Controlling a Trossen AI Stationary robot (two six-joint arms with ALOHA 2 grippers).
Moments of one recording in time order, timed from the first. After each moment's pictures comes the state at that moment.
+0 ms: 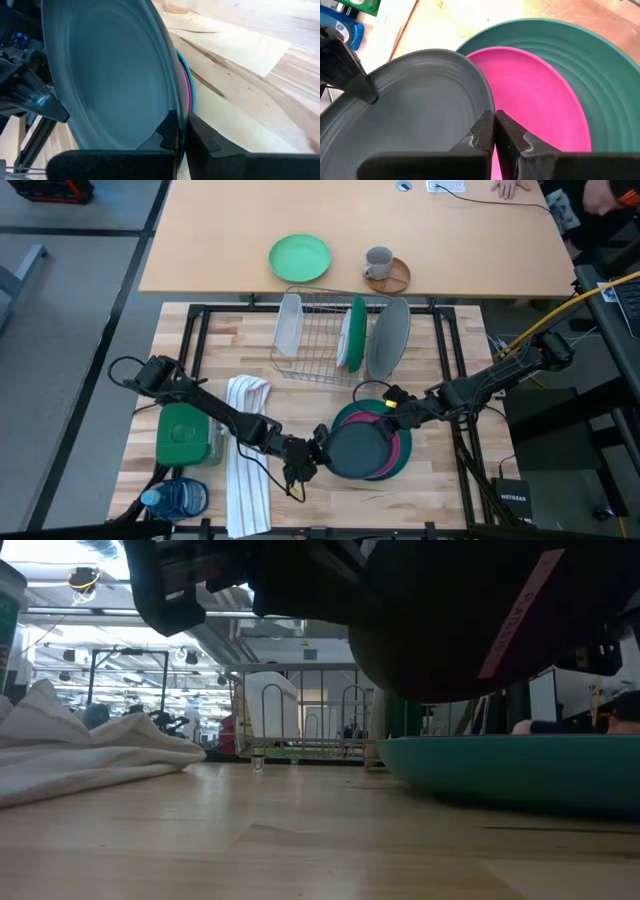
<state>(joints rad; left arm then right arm) -0.46 1.86 1.18 0.04 -0.23 0.69 0.41 1.15 0.68 -0.39 0.21 1.24</state>
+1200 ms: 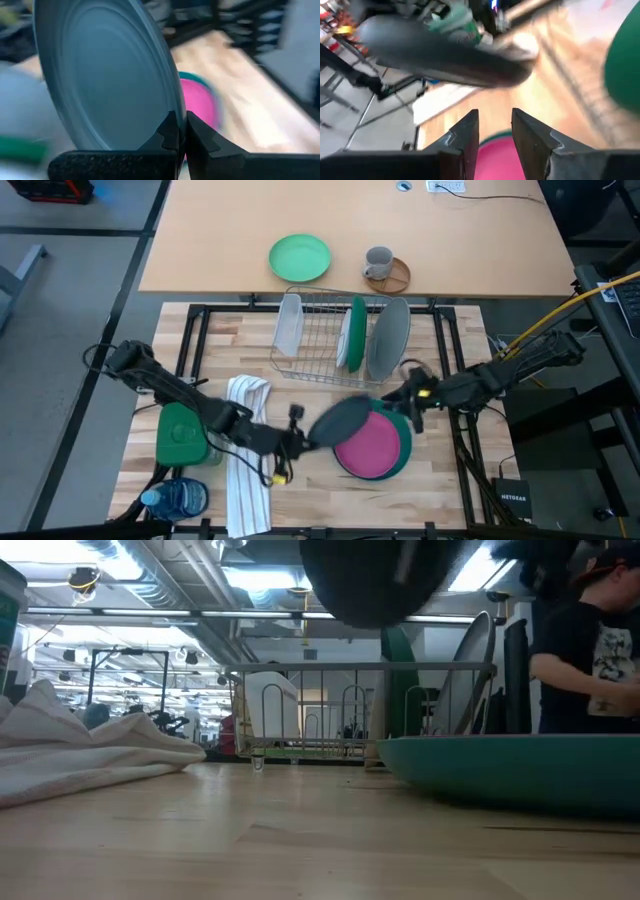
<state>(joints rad) -0.48 1.57 1.18 -0.06 -0.43 0.19 0.41 0.78 0.67 -0.27 0.33 0.64</state>
